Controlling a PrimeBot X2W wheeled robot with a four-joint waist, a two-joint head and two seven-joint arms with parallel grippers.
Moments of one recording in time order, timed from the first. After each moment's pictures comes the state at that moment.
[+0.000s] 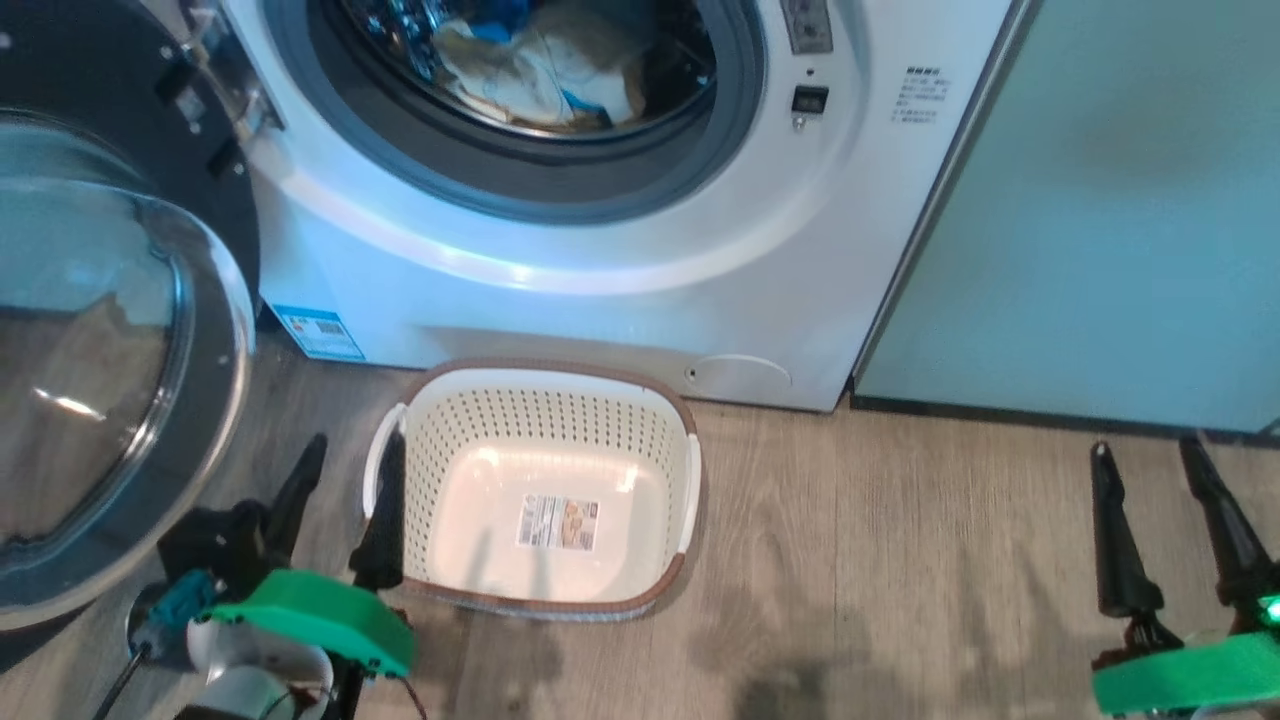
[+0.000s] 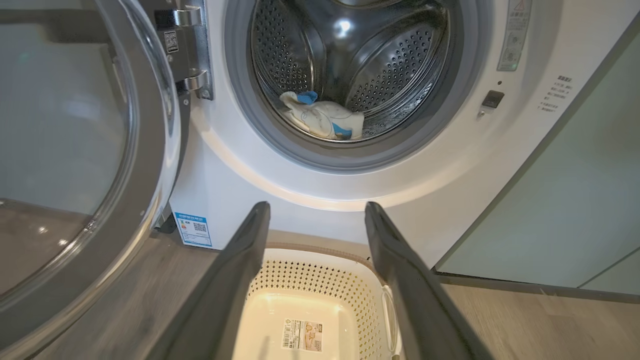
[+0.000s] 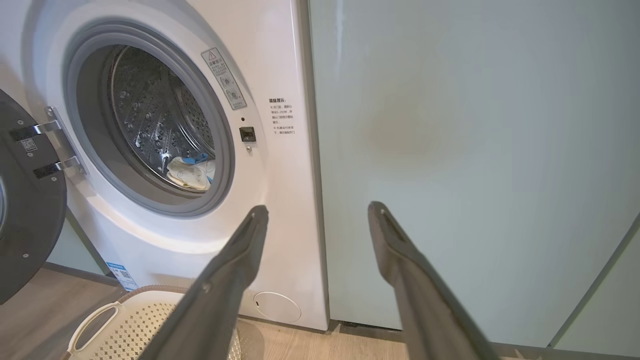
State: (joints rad) left arm -0.02 0.42 -0.33 -0.08 -0.63 0.30 -0.25; right arm 0.05 -0.03 -0.07 -0.01 0.11 0.13 -0.25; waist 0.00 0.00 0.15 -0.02
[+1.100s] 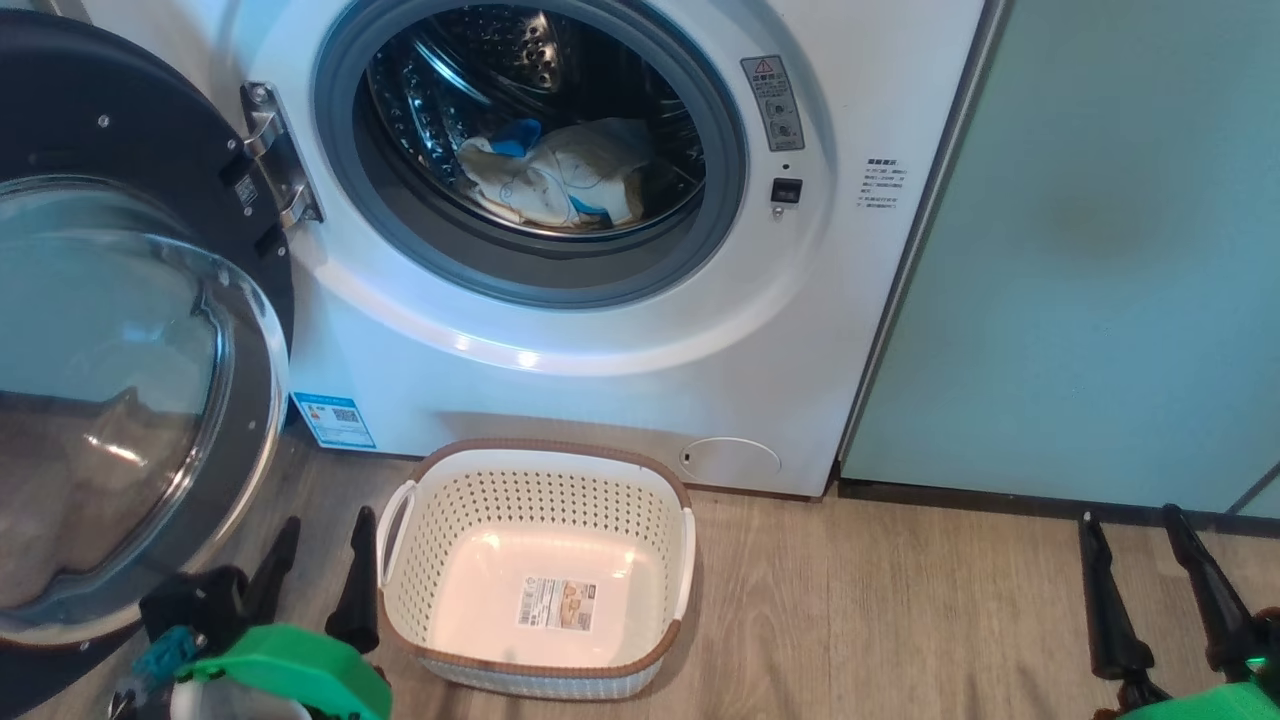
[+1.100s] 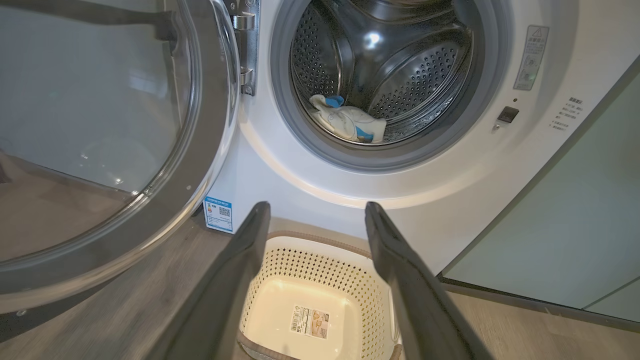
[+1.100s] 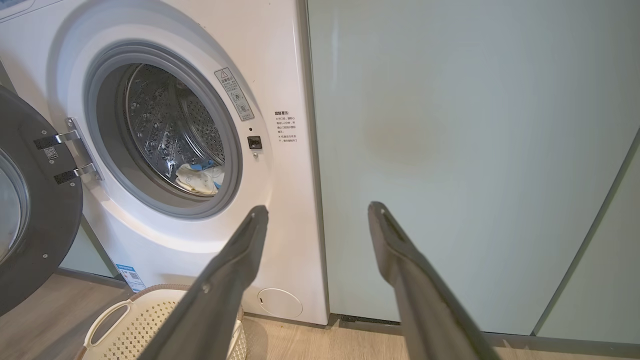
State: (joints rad) left arm 0.08 0.41 -0.30 -0.04 -0.70 0.28 -0.25; right arm 0.14 -0.03 -0.07 -0.02 0.12 0.13 -0.20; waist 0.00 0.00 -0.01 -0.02
